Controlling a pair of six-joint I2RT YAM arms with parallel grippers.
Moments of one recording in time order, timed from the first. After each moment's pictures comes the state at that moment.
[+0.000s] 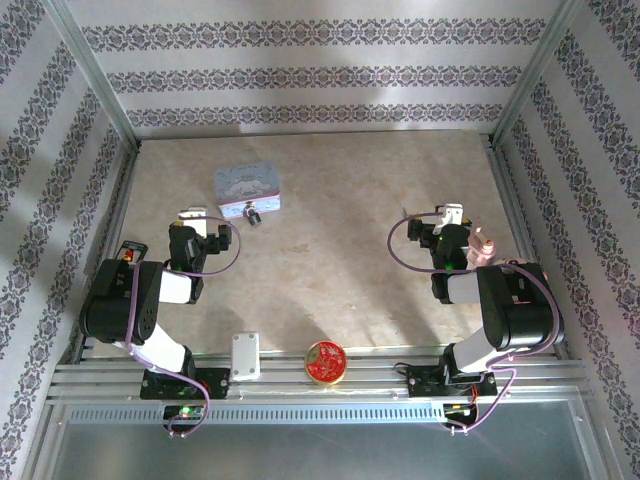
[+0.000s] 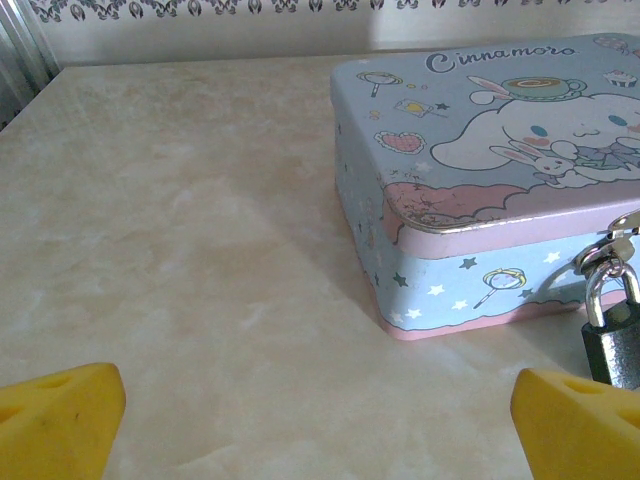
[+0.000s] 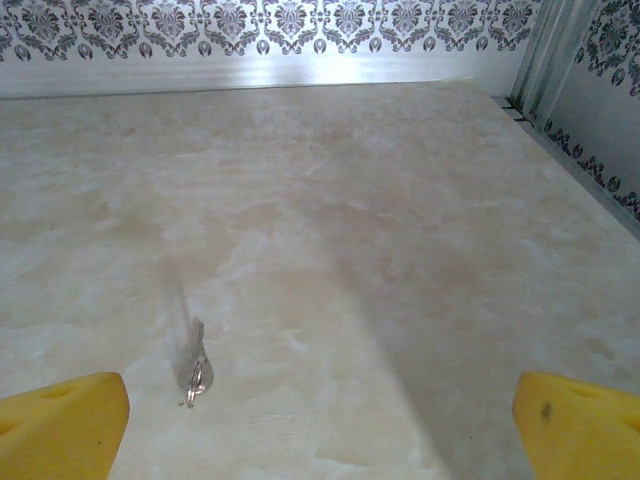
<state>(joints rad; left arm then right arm) 0.00 1.59 0.37 0.89 -0.09 0.00 0.03 1.54 0.34 0.90 0.14 0.05</state>
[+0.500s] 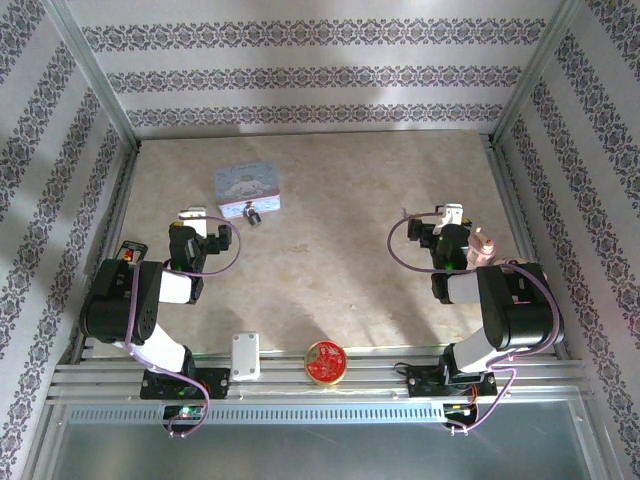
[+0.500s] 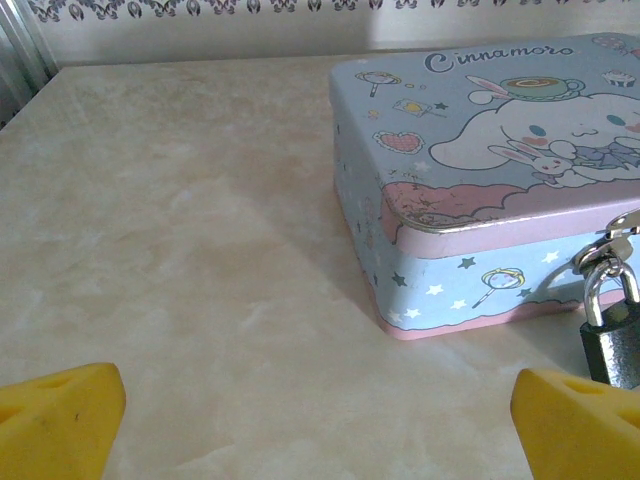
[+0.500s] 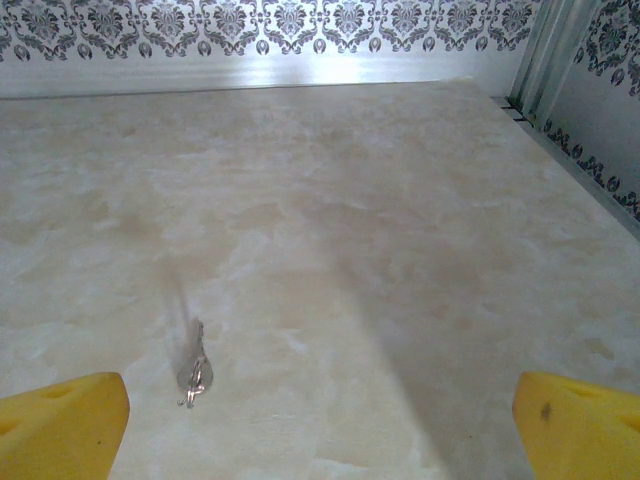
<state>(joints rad) 0.00 1.59 0.37 0.89 -0.08 0.00 0.03 1.54 0.34 0.90 0.14 0.05</state>
